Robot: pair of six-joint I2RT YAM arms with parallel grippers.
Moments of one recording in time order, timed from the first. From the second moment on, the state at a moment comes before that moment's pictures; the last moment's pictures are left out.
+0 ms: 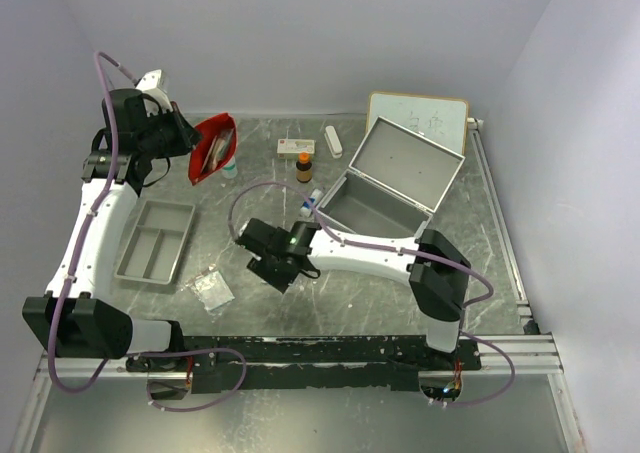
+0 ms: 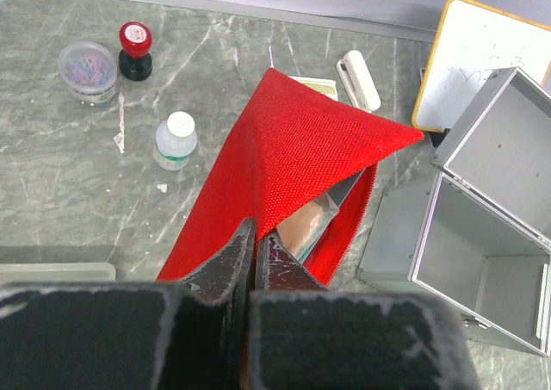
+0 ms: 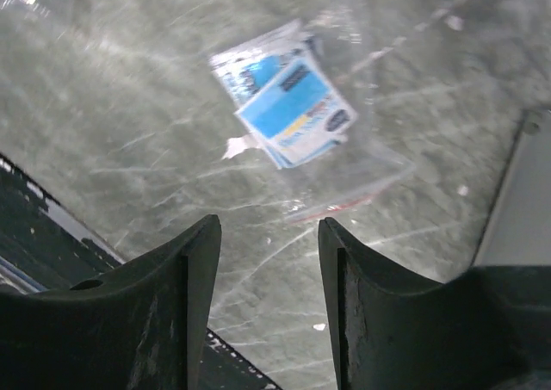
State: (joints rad) left arm -0.04 1.33 1.41 -0.50 0.27 -0.30; right arm 1.17 1.84 1.47 -0.80 0.18 0.17
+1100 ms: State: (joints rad) left arm -0.03 1.31 1.40 -0.51 0.27 -0.29; right arm 1.18 1.96 1.31 -0.42 0.09 -0.21
